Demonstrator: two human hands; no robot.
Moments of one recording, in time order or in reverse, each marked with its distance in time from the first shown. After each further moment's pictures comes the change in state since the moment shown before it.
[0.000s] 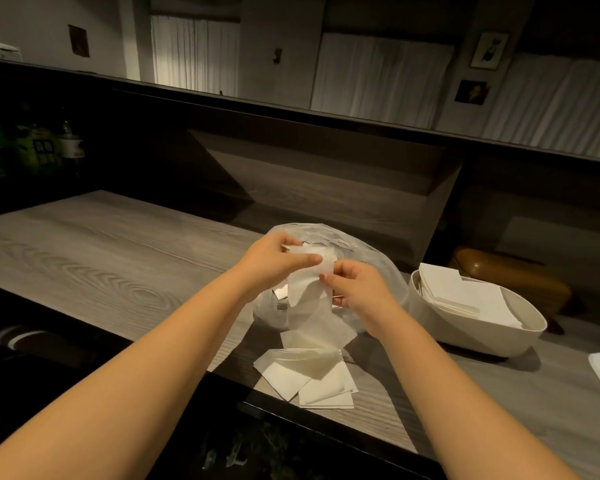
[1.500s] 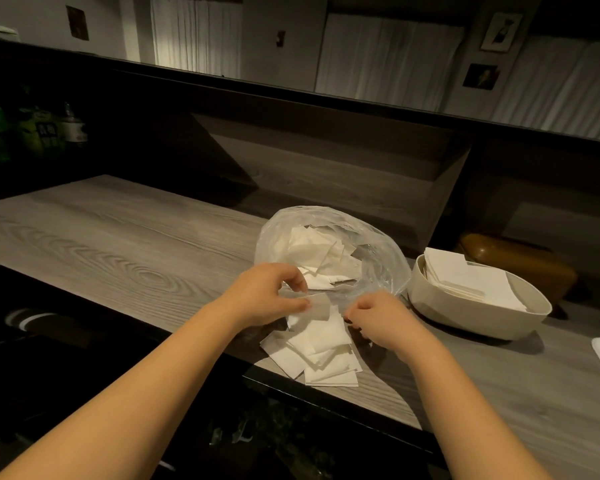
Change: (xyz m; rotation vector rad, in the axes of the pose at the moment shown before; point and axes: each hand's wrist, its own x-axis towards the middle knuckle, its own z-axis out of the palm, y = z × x) left_hand -0.040 -0.047 0.008 0.477 -0.125 0.200; right_hand -0.048 0.023 -0.017 -0.466 -0.108 0.238
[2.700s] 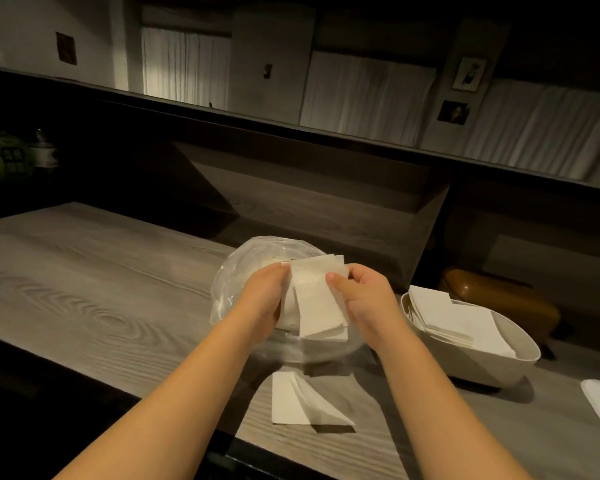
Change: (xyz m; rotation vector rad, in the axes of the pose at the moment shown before) left_hand 0.072 0.042 0.006 -1.119 0.256 -0.616; right_hand 0.058 -0.034 -0.027 0.643 0.260 -0.171
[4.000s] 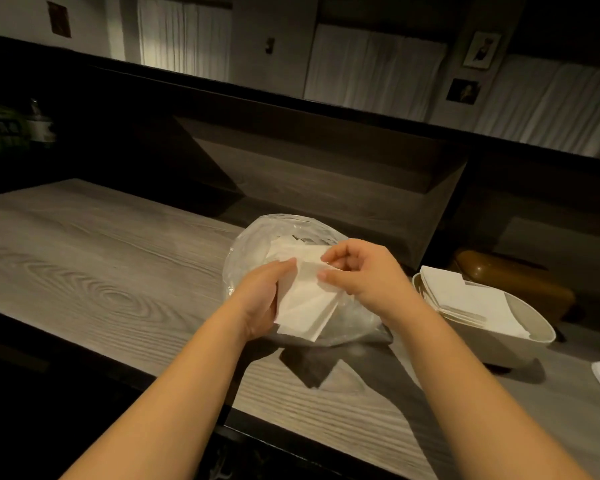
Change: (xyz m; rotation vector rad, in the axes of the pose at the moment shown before) left_hand -0.006 -0.021 -0.033 -0.106 -0.317 -0.046; right_hand -0.020 -0.019 -0.002 -0.273 -0.212 -0.208
